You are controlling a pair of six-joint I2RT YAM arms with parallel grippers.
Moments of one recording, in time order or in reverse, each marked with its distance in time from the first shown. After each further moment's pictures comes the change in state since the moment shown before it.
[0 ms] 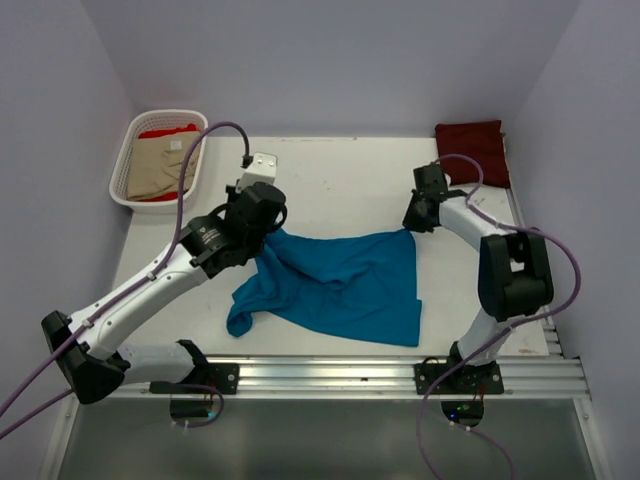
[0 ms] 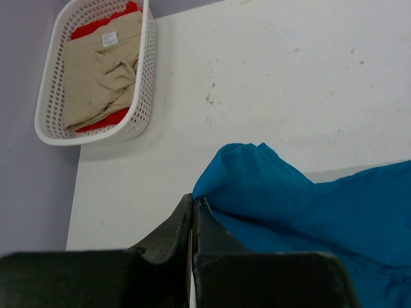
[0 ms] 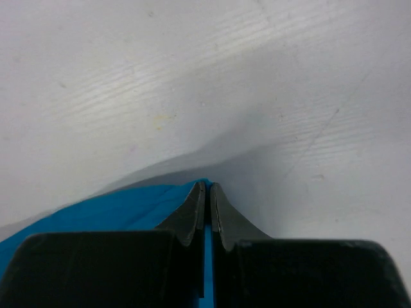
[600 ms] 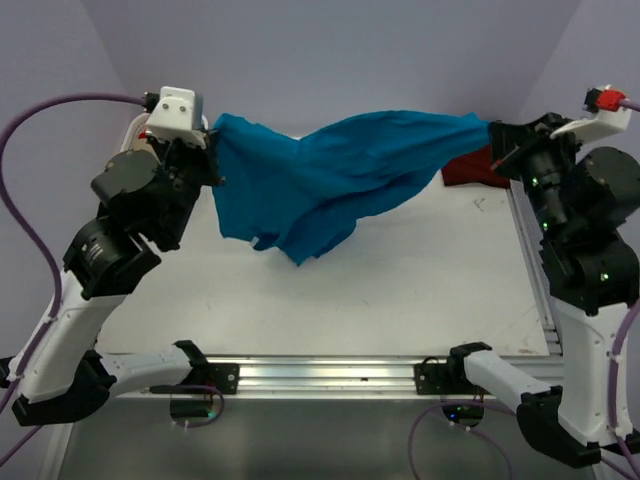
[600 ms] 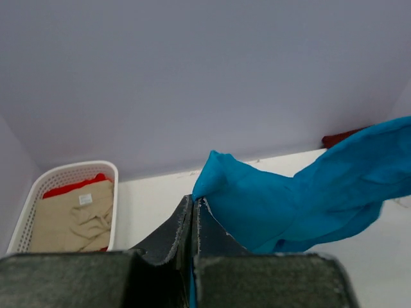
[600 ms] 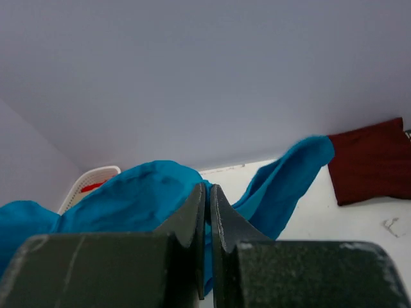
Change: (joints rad) left arm 0.006 -0.127 0.452 0.157 0.213 0.280; right arm 0.002 -0.724 0.594 -0.234 0.009 -0.142
